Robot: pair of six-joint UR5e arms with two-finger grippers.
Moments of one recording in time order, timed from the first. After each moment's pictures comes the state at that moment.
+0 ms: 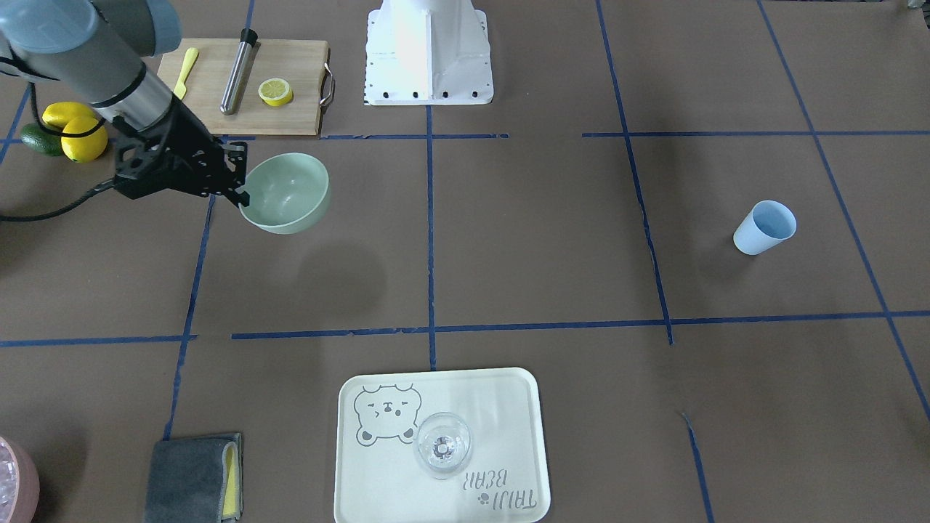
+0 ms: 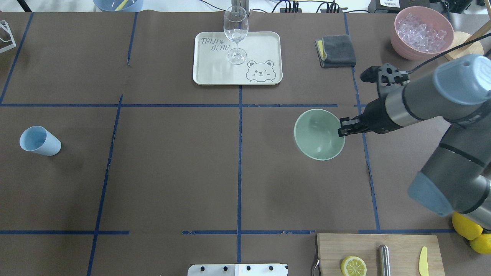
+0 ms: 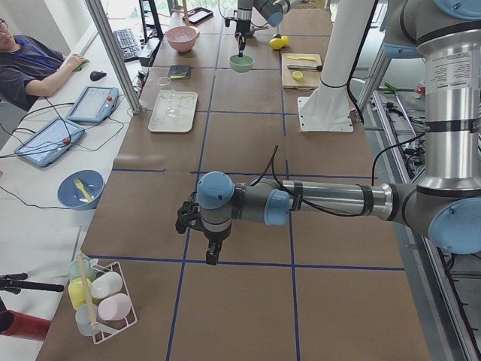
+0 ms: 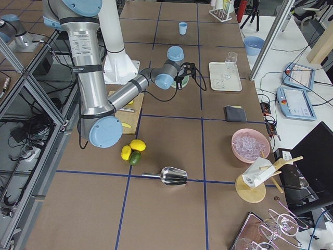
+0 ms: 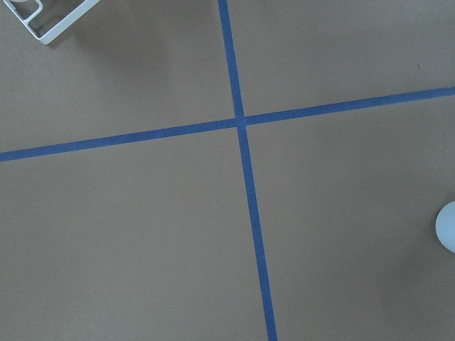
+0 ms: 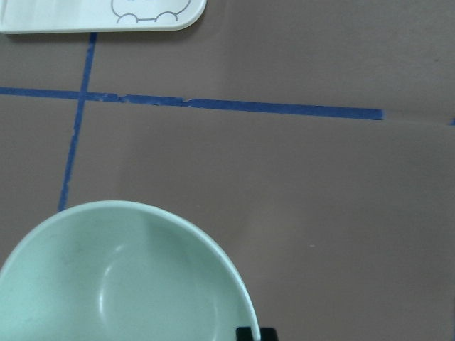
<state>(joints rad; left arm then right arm) -1.56 -1.46 -1.72 -1.65 -2.36 0.06 0.73 -1.33 1.98 -1.26 2.09 1.05</state>
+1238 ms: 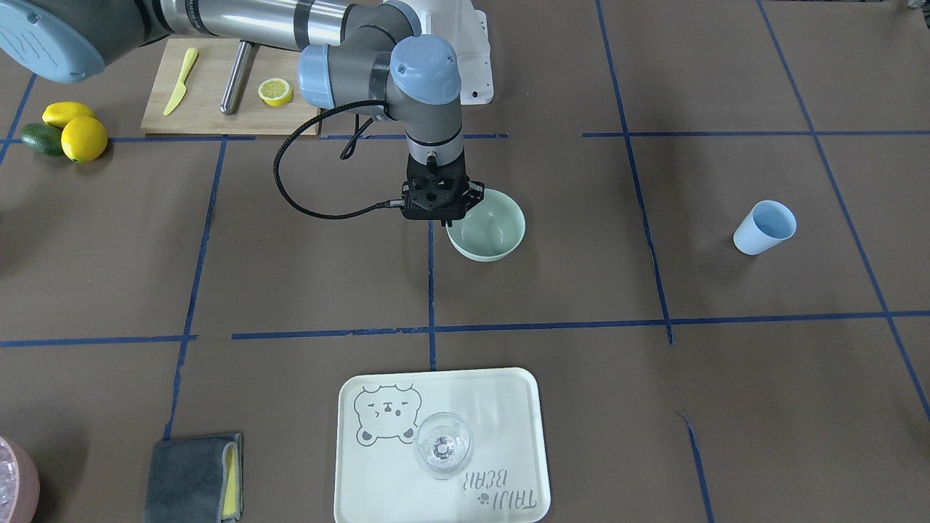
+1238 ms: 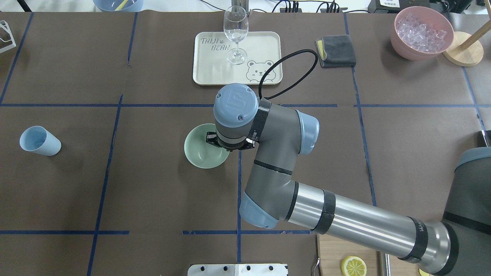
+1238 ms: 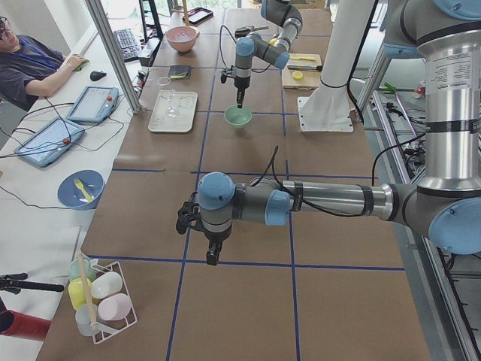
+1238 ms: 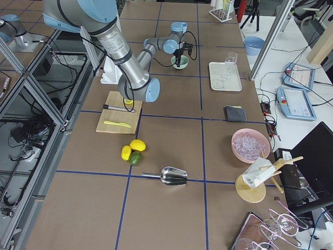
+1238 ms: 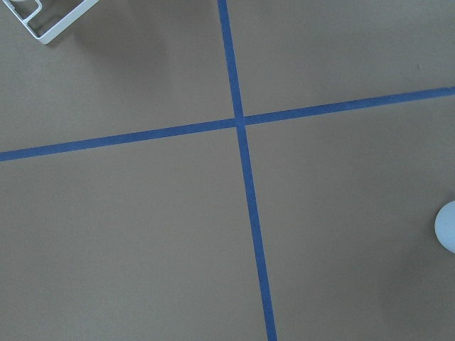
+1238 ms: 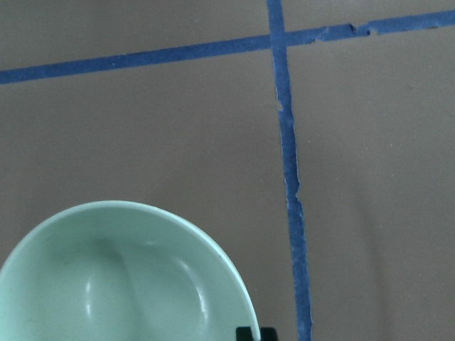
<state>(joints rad) -1.56 -1.46 -1.72 -1.65 -2.36 0.06 0.46 -0.71 1.46 -1.51 1.83 1.37</state>
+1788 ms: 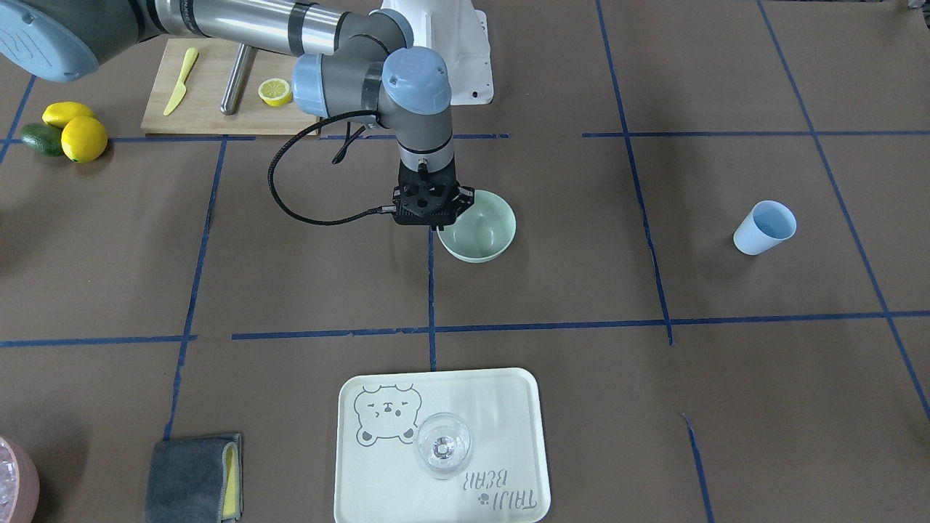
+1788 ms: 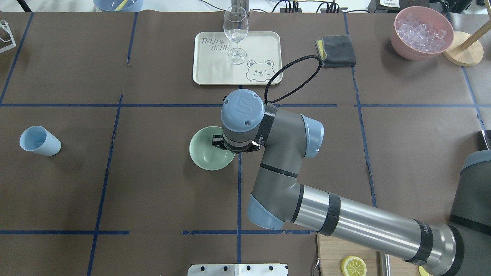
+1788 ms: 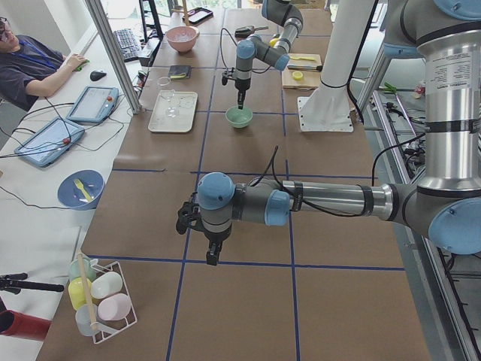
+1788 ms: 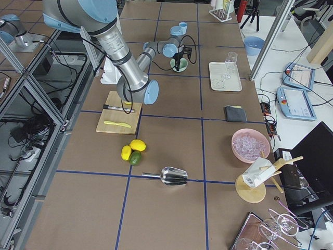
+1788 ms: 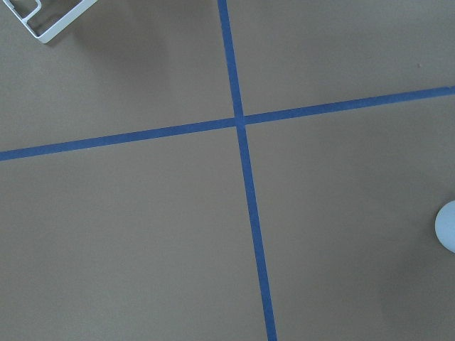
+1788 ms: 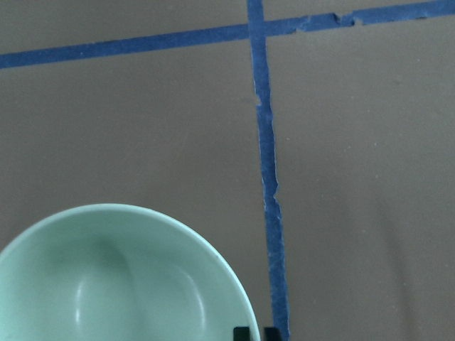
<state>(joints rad) -1.56 -1.46 -1.72 -1.65 -2.36 0.06 0.46 -0.74 1.48 -1.47 1.81 1.36</state>
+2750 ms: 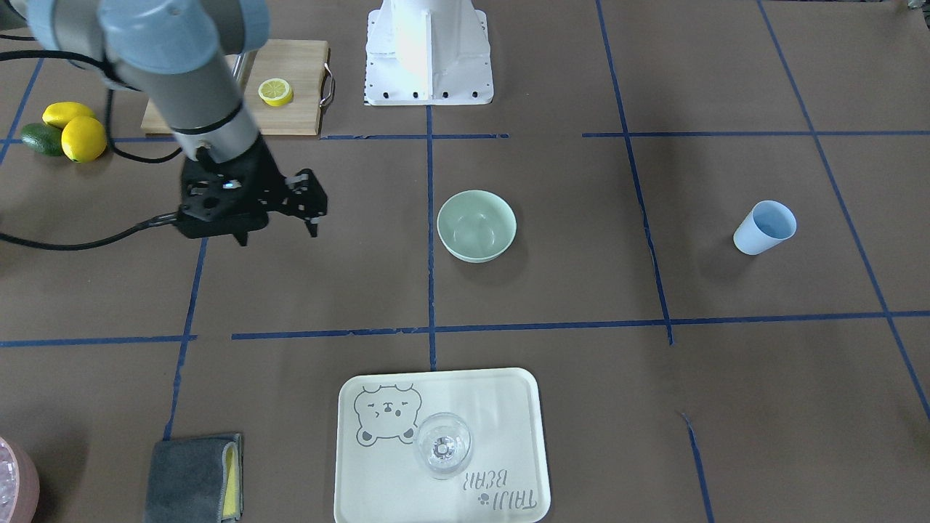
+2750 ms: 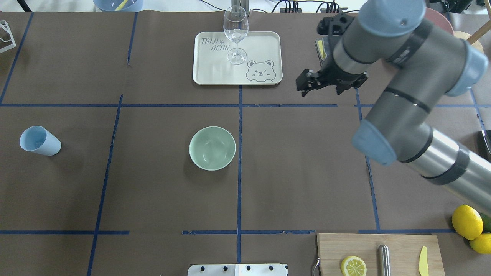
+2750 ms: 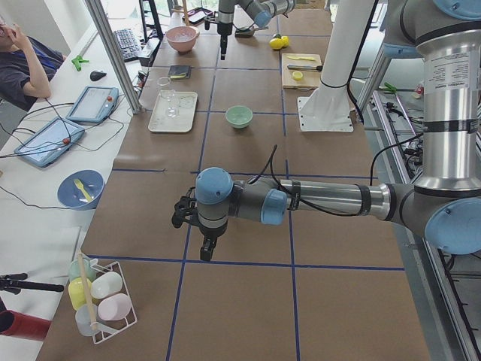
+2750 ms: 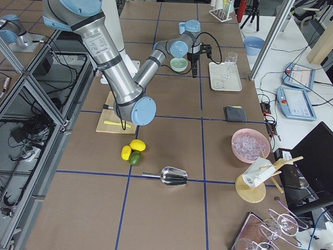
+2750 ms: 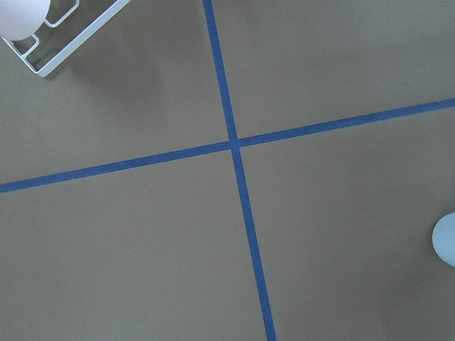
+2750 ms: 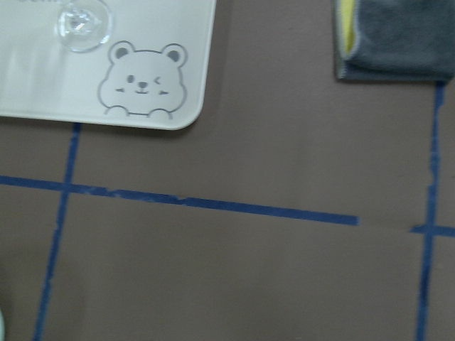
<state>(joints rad) -1.55 -1.47 -1.72 -1.71 -2.35 0.06 0.87 -1.05 1.87 -1.67 2.07 0.82</state>
